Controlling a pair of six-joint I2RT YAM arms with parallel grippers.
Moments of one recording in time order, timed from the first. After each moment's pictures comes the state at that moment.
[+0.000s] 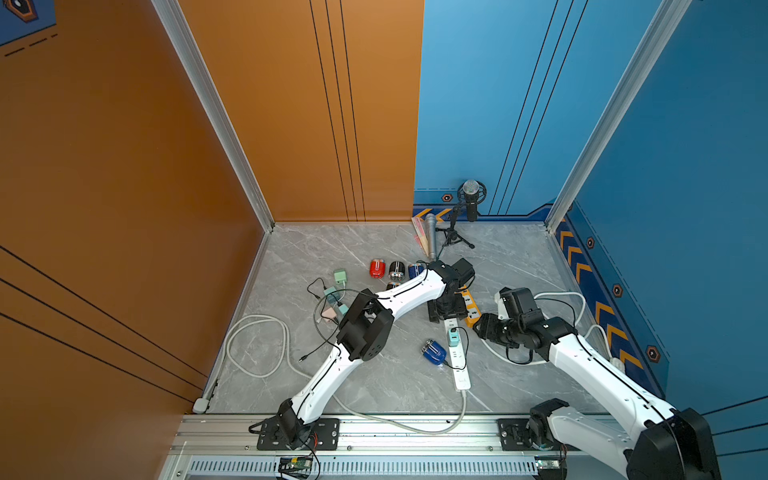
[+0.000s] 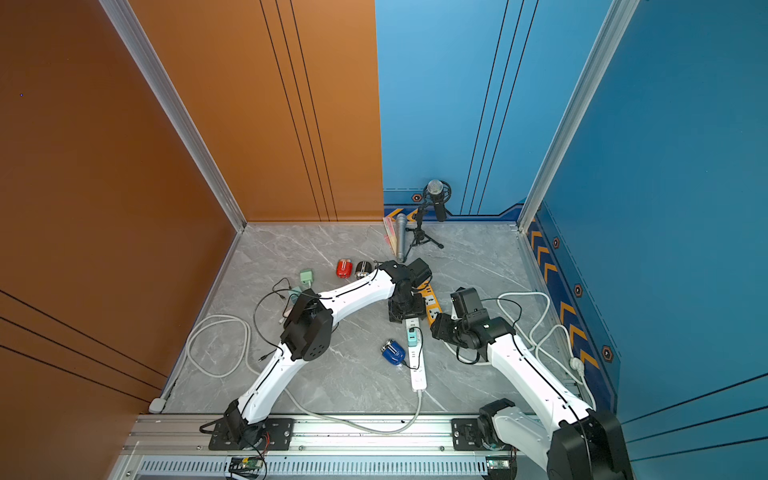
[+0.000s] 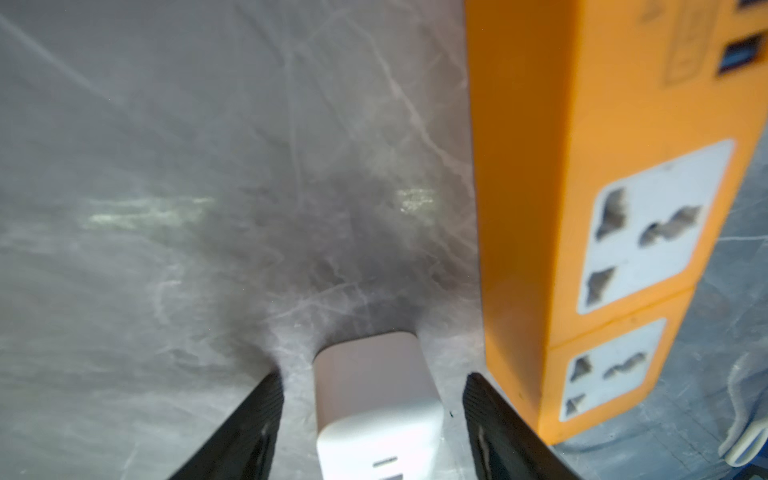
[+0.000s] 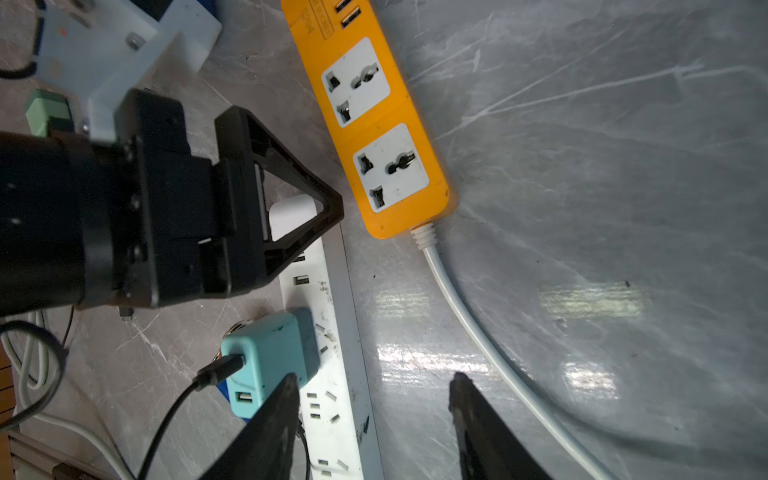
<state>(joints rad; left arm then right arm) -0.87 2.47 2.20 -1.11 0.16 -0.94 0.33 1.07 0.67 -0.61 -0.17 0.60</state>
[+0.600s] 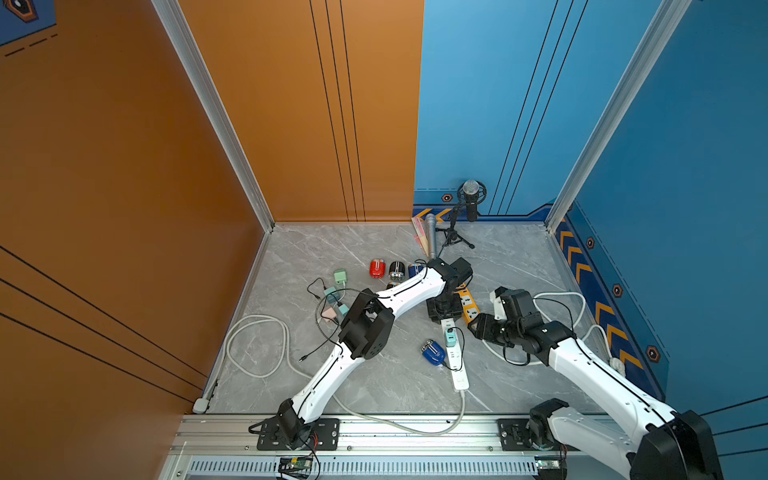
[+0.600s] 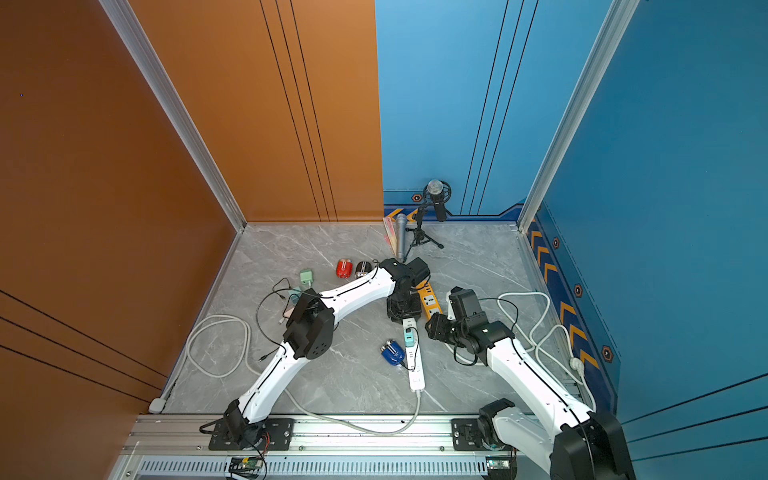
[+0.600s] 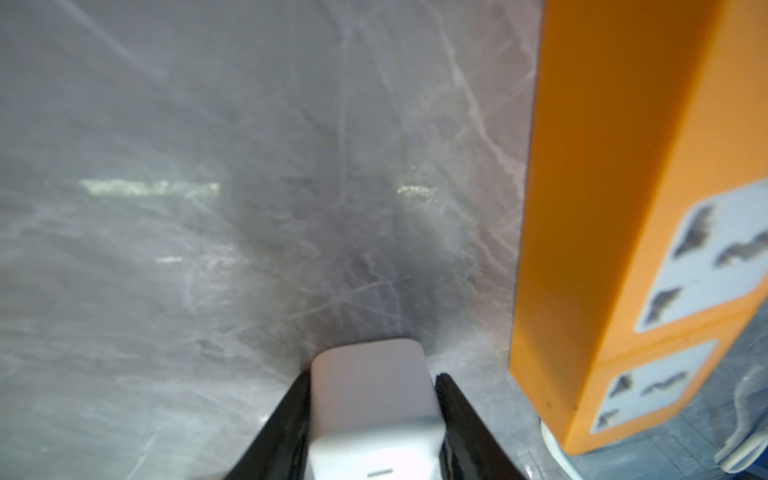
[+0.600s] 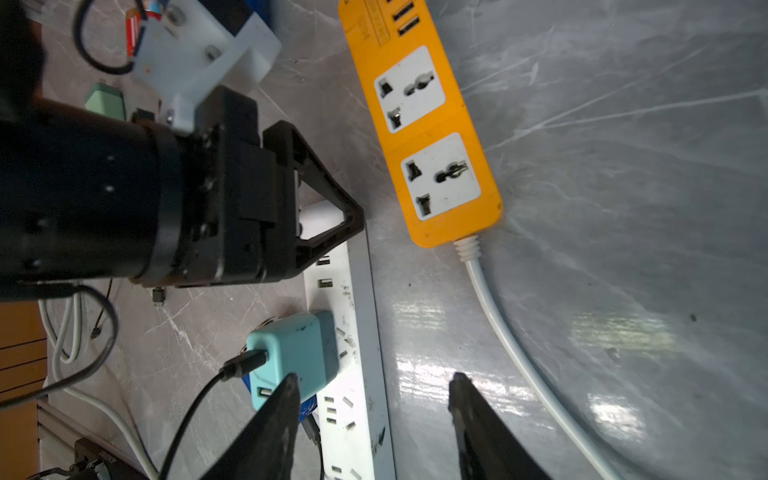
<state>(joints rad) -0.85 2.49 2.25 -1.18 0.19 -0.96 0.40 1.02 0.63 -0.53 -0.19 0.59</state>
